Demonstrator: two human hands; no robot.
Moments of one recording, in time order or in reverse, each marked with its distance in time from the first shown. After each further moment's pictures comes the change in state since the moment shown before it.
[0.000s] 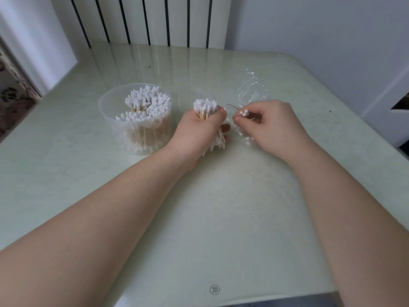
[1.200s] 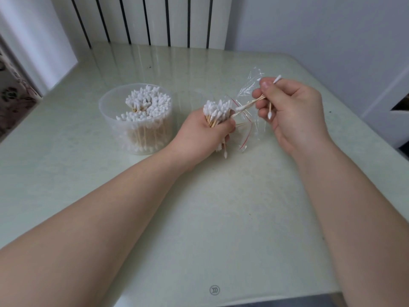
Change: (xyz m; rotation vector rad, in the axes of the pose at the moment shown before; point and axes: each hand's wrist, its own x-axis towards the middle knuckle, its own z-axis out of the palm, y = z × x) left_hand 0.000 -0.004 -0.005 0.360 -0.088 0.194; right_hand 0.008 -0.010 -0.012 0.883 0.247 0.199
